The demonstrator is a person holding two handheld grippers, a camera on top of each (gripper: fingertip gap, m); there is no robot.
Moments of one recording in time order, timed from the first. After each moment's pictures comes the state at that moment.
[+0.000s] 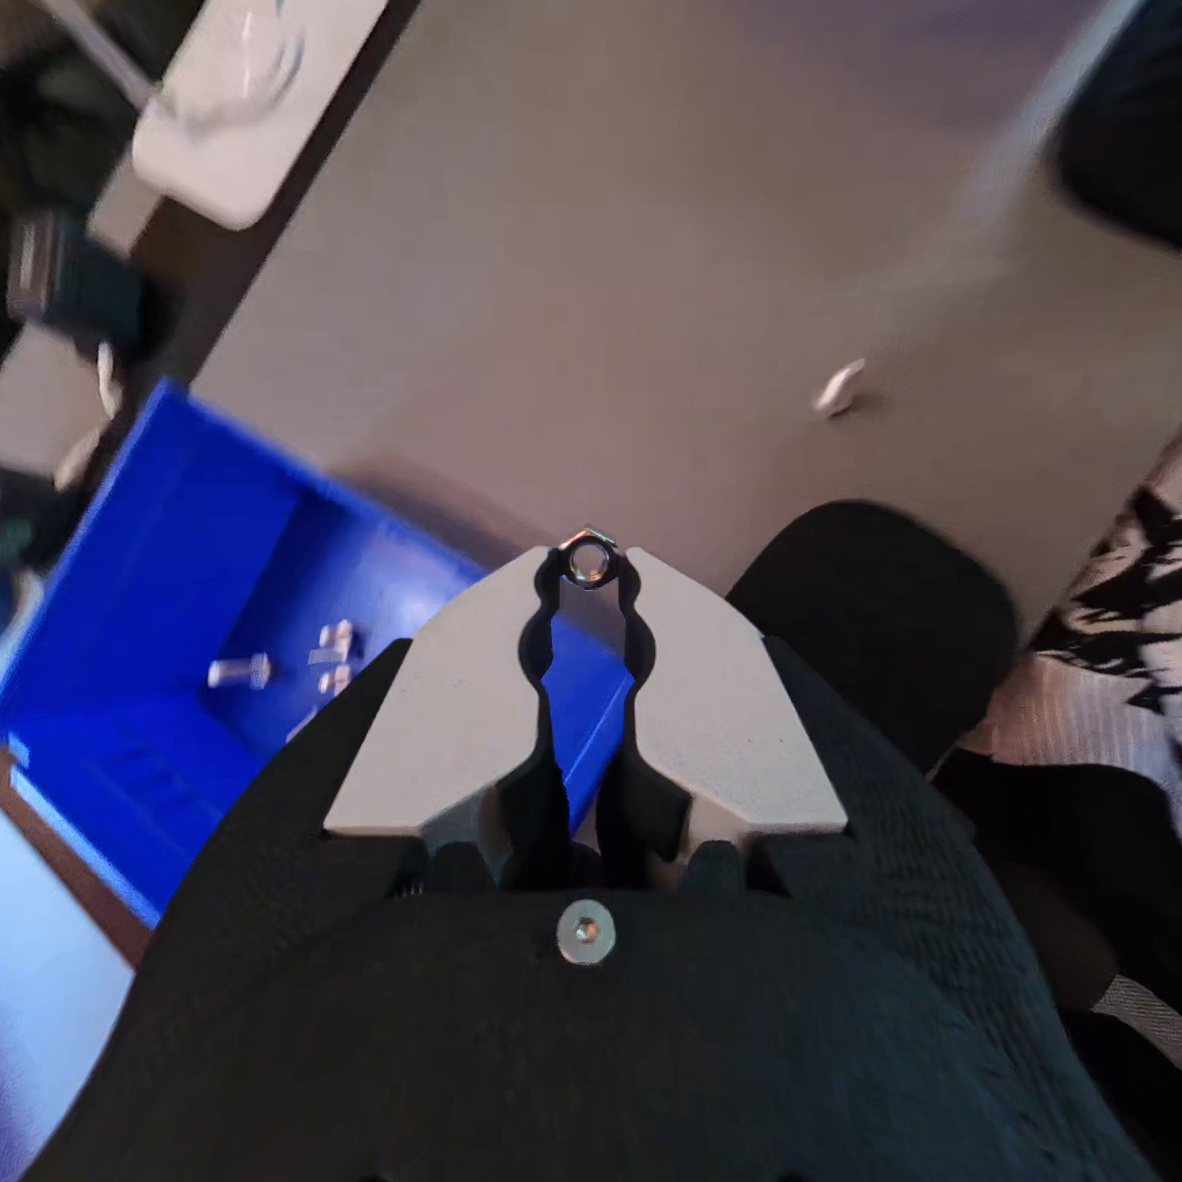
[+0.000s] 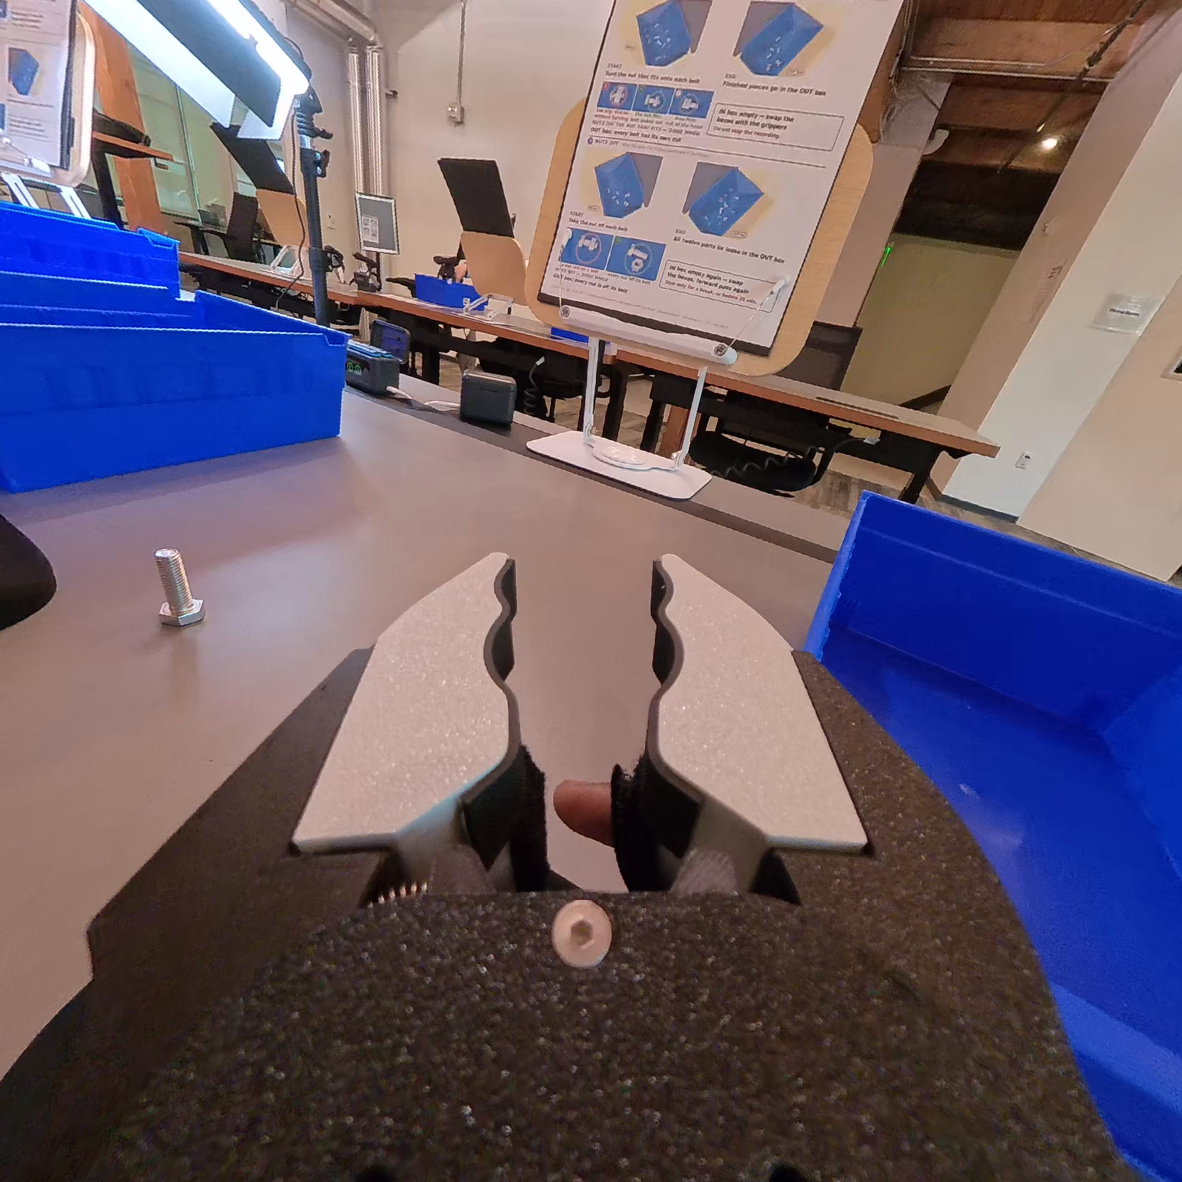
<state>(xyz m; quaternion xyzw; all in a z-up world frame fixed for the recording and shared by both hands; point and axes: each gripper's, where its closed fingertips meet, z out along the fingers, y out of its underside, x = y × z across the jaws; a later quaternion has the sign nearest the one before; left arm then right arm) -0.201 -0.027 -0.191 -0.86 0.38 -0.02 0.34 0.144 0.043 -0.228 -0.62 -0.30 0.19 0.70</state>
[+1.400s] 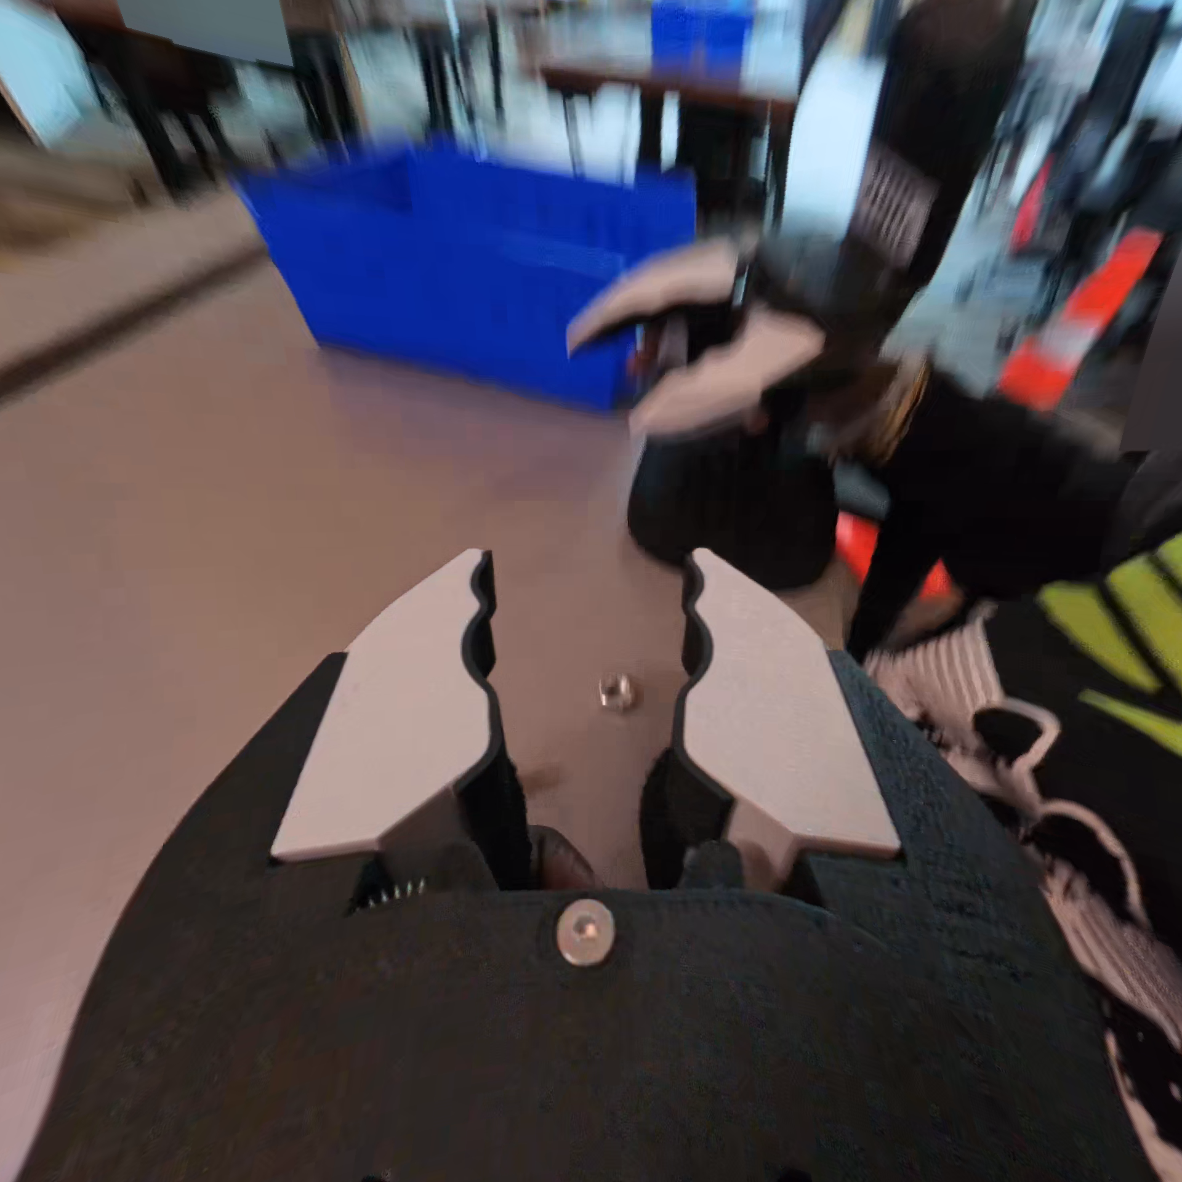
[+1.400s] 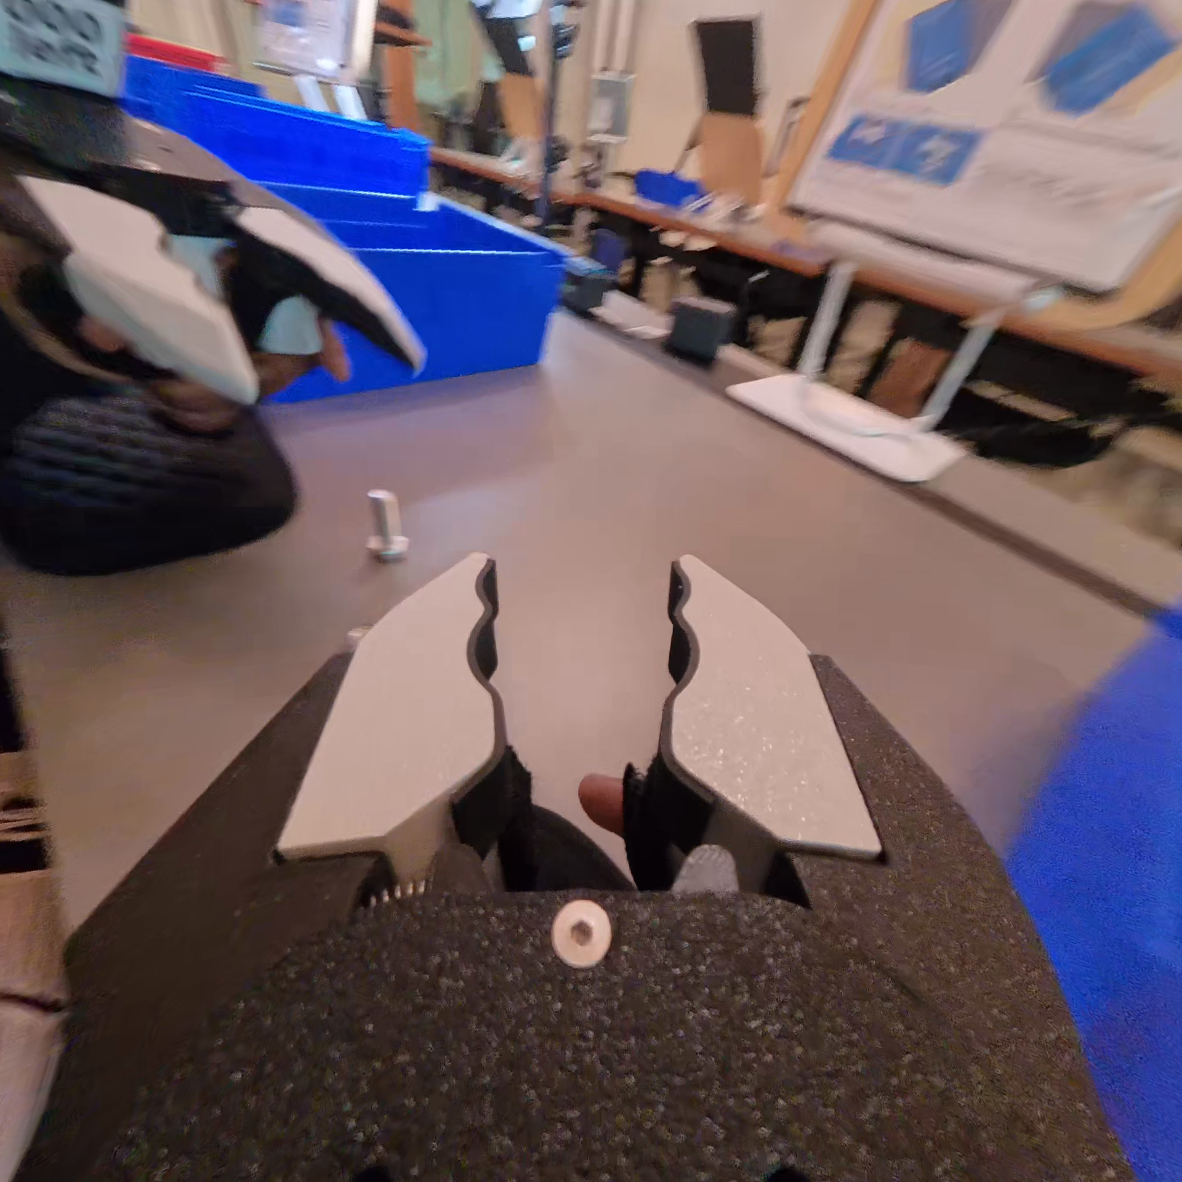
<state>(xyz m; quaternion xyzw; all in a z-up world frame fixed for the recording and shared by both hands) -0.003 -0.030 -0.240 -0.70 0.40 -0.33 0.49 0.083 0.019 -0.246 -0.62 -0.43 0.27 0.60</state>
